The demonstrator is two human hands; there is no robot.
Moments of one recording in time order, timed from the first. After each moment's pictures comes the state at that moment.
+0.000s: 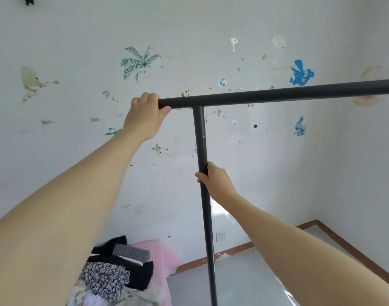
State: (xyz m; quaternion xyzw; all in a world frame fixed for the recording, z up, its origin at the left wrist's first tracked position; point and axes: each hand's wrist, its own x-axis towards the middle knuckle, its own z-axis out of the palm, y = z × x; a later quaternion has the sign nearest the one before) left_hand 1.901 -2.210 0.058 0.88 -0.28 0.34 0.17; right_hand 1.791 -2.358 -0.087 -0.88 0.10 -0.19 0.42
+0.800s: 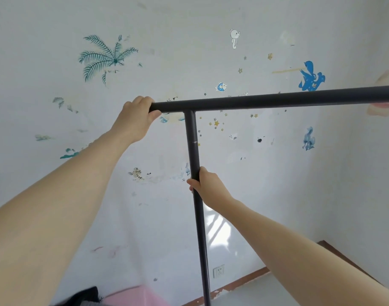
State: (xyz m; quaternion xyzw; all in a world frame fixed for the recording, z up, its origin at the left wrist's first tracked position) left_hand 2.135 -2.301 0.061 0.87 -0.32 0.32 0.17; right_hand 2.011 -2.452 -0.091 -0.90 0.09 -0.18 0.39
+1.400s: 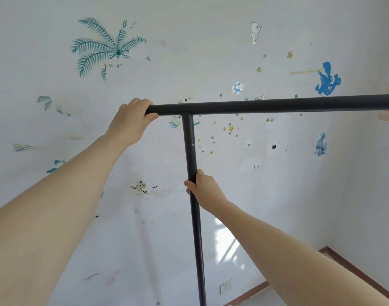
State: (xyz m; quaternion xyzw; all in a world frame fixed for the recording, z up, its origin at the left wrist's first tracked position) left_hand 2.268 -2.284 0.061 0.86 -0.35 0.32 0.20; right_hand 2.142 -2.430 -0.086 -0.90 0.13 -0.18 0.38
